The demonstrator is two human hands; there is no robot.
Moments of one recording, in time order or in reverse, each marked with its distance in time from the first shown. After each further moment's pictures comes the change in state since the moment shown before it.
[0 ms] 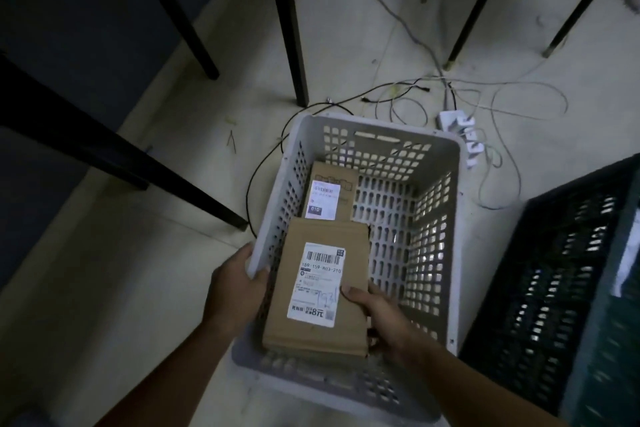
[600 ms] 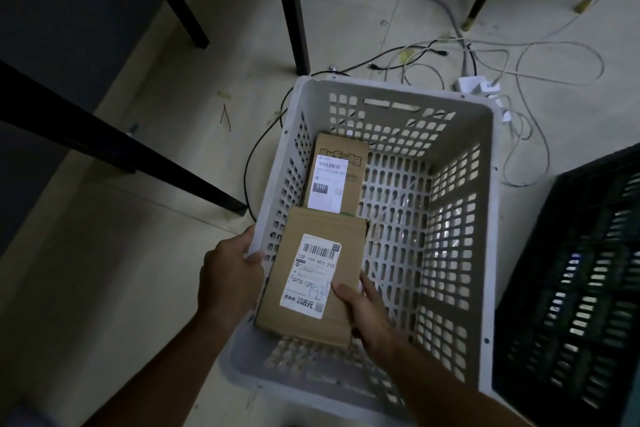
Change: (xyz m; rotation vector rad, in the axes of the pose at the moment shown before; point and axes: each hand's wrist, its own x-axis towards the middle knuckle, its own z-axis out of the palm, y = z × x) left_hand 0.036 -0.024 0.015 0.181 0.066 0.080; right_hand 0.067 0.042 0.042 0.256 0.104 -0.046
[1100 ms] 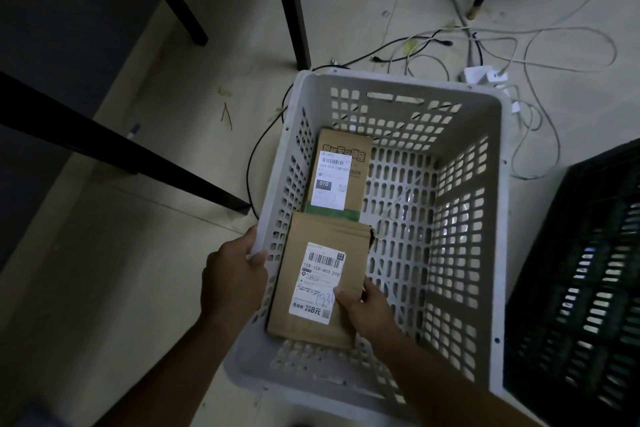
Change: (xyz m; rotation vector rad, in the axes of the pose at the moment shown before) left_hand -0.003 0.002 -0.001 0.009 0.020 0.006; right_hand 0.012 0.012 0.005 -0.385 0.109 -0.075
